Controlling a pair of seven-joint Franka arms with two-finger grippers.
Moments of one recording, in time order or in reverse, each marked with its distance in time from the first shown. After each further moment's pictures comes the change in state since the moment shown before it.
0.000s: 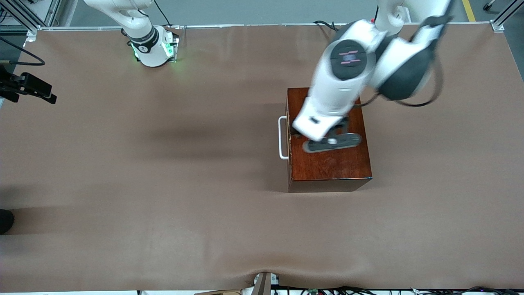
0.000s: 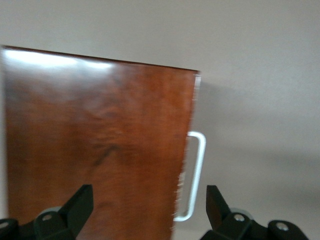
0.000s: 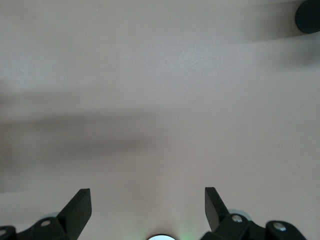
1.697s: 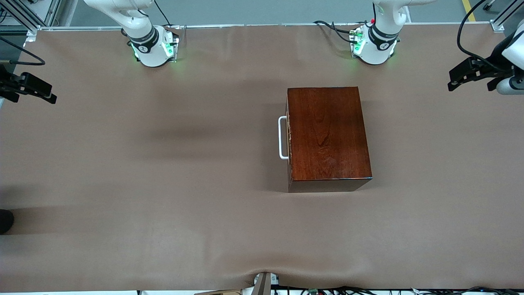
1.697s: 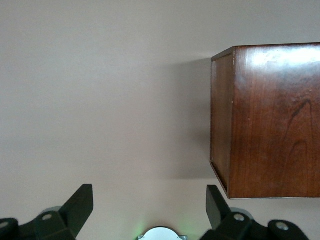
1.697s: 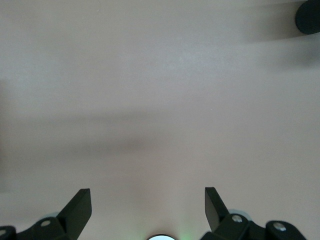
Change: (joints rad) left arm 0.523 -0.553 0.132 -0.267 -0.096 -0.297 0.829; right arm 0.001 0.000 0.001 0.002 0.000 0.000 0.000
